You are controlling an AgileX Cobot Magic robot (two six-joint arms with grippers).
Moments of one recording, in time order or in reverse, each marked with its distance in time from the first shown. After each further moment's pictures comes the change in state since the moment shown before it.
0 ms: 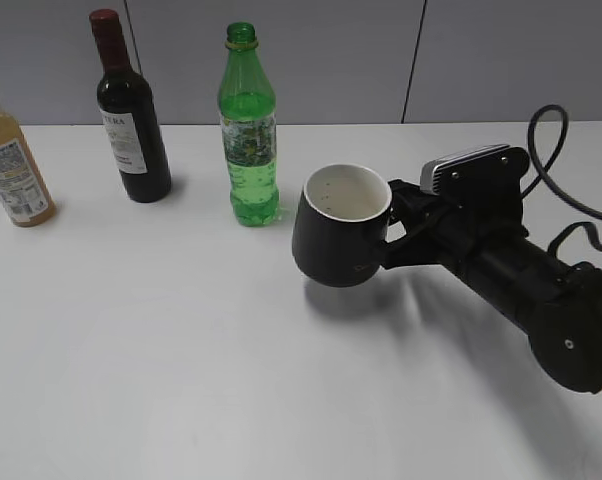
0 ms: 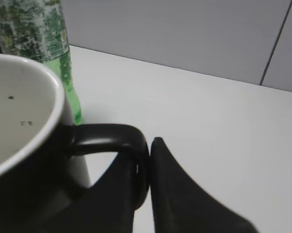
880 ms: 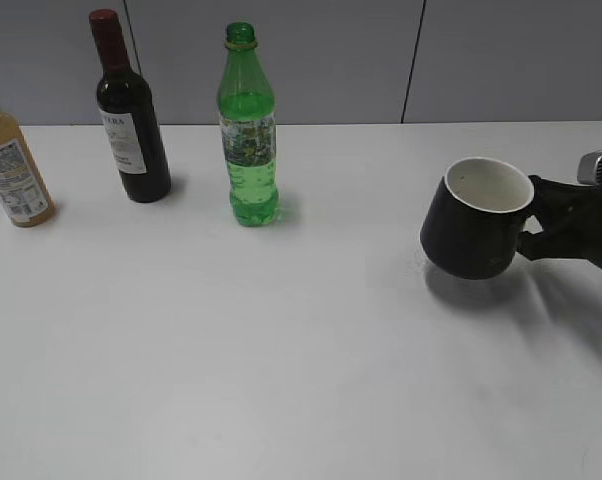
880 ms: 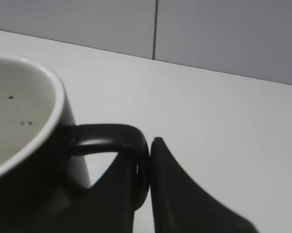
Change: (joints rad) left arm 0.000 0.000 0.000 0.000 0.000 0.000; right arm -0.530 -0.061 0.081 -0.436 0.000 0.061
